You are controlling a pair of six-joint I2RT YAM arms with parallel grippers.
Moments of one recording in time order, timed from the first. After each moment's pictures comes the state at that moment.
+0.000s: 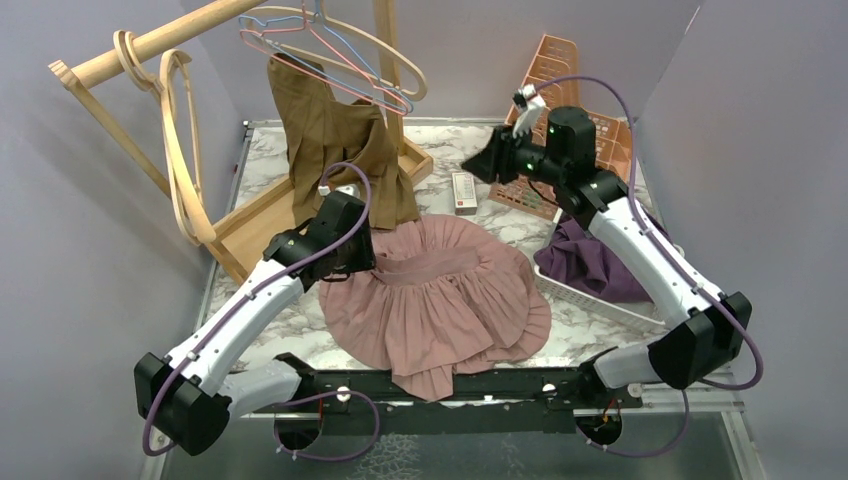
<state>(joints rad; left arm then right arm) -0.56 1.09 1.00 -0.83 -0.14 -0.60 0.44 1.38 1.34 -0.30 -0.41 0.30</state>
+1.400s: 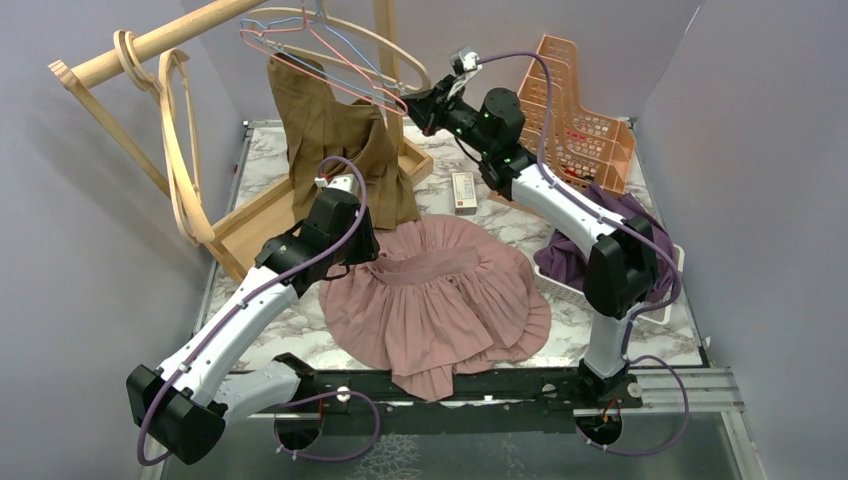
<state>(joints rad) -0.55 1.04 1.00 -0.72 -0.14 -0.56 0.60 1.89 1.68 0.45 -0.35 0.26</state>
